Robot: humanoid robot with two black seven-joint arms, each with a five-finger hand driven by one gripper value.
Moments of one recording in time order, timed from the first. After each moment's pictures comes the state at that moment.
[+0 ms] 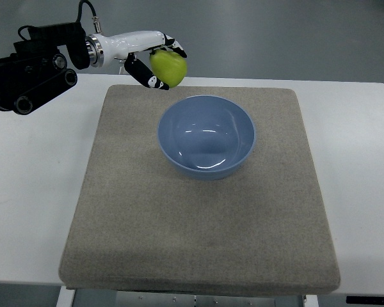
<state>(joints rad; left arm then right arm) -1.30 0.41 -0.15 -0.83 1.24 -0.12 -0.31 0.00 0.00 0.10 0.11 -0.01 0.07 0.21</state>
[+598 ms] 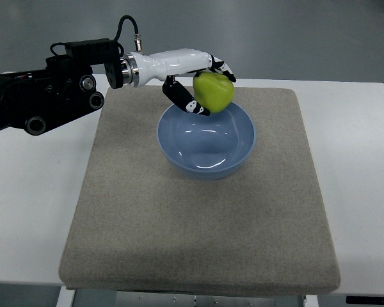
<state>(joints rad) -1.28 0.41 -0.14 -1.09 1.26 -0.08 -0.31 0.00 0.00 0.10 0.11 -0.01 0.07 0.21</state>
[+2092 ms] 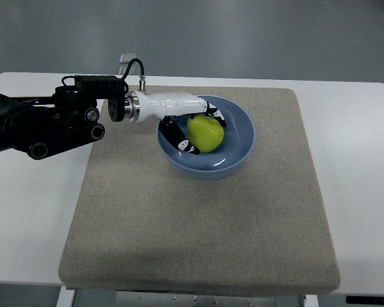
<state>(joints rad) -1.24 0.41 0.00 -1.10 1.26 -0.08 -0.31 0.00 0.00 0.10 0.11 -0.01 0.07 0.21</state>
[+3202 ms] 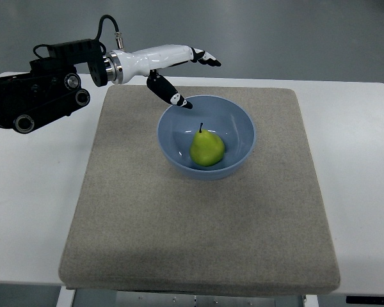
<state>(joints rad) -1.24 0.45 -0.21 -1.00 1.21 -0.07 -0.31 0.00 0.00 0.10 0.11 -0.01 0.07 0.21</state>
